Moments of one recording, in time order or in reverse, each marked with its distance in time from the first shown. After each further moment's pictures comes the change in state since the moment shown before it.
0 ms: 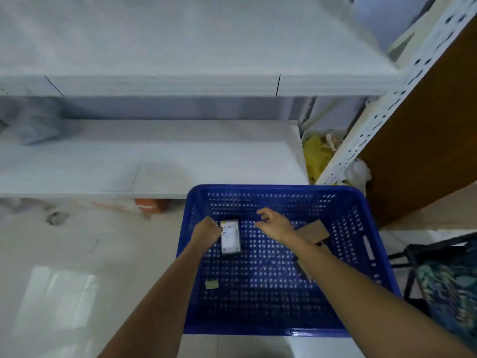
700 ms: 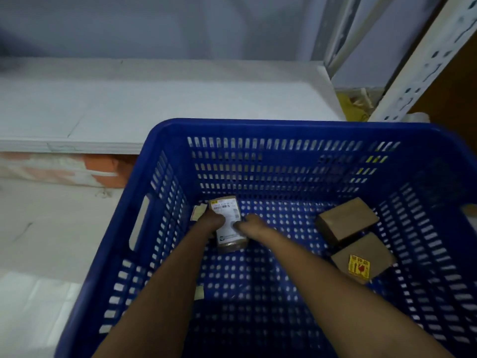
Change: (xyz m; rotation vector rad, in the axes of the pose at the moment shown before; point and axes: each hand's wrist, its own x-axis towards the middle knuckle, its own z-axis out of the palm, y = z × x) left_hand 0.231 -0.101 0.183 -0.224 -0.050 -0.132; right_hand 0.232 0.127 0.184 0.131 -0.071 0.042
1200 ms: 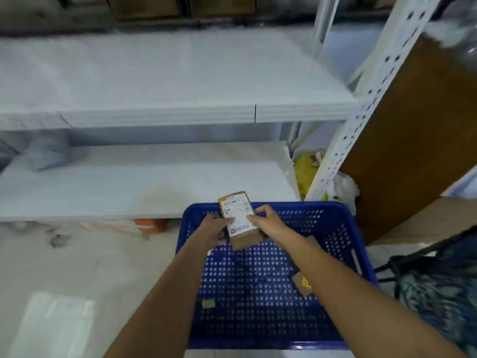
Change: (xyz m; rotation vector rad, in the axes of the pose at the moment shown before) left_hand -0.288 0.179 -0.147 -0.590 -0.159 -0.013; right_hand -0.277 -0.168 -0.185 0.405 0.174 -0.072
